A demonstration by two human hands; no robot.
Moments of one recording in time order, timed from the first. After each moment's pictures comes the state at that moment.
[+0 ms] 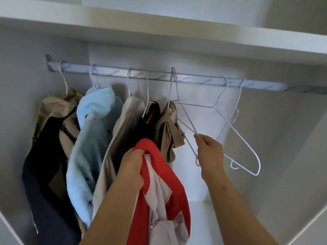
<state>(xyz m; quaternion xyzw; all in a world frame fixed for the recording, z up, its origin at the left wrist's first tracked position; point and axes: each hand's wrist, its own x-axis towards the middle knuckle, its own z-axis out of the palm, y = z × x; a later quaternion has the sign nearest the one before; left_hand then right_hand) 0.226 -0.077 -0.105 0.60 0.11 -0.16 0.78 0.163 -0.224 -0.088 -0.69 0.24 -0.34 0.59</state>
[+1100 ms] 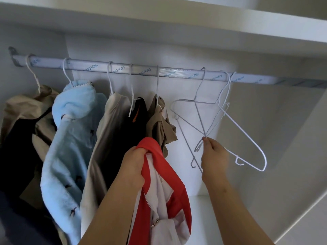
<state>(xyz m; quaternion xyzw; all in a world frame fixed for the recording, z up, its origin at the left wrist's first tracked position) 0.233 -0.123 -0.108 0.64 0.08 -0.18 0.75 0.162 -0.269 -0.111 -0.64 0.31 -0.40 0.58</state>
